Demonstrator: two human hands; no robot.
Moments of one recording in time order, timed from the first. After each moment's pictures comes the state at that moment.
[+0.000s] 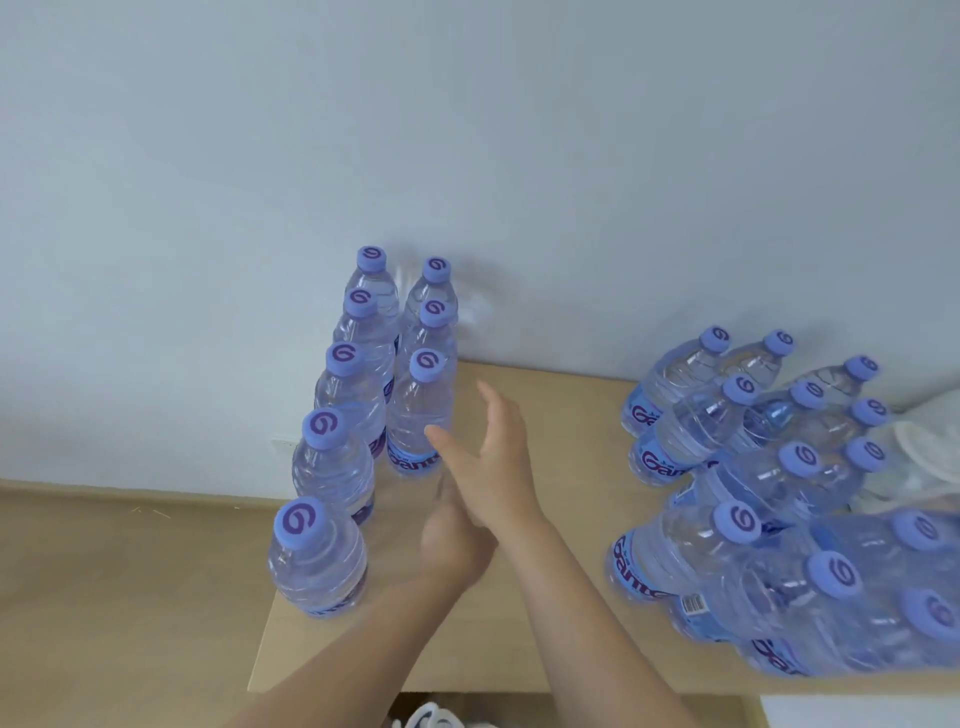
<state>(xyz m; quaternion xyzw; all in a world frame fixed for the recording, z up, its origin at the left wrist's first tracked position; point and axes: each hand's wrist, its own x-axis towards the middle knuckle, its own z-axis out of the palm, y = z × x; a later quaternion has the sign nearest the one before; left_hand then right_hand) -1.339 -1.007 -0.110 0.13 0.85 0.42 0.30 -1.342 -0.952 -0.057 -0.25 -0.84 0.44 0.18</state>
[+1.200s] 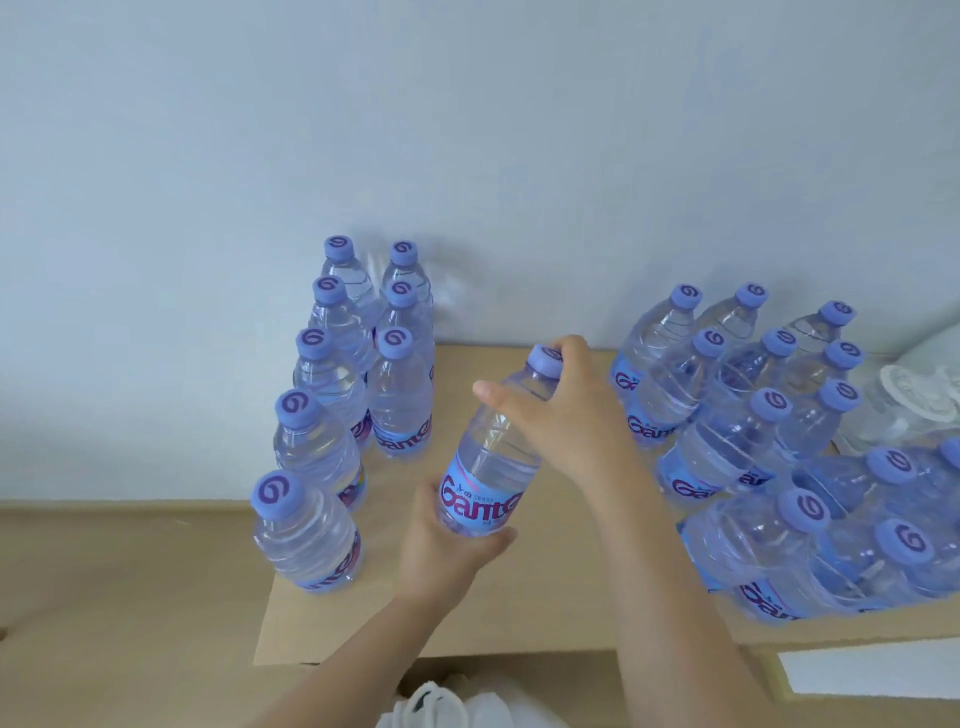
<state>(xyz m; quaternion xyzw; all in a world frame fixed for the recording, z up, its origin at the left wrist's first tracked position) -1.298 -1.040 -0.115 0.11 0.74 0.61 0.26 -1.279 -0.906 0.022 -0.34 -0.83 0.40 0.16</state>
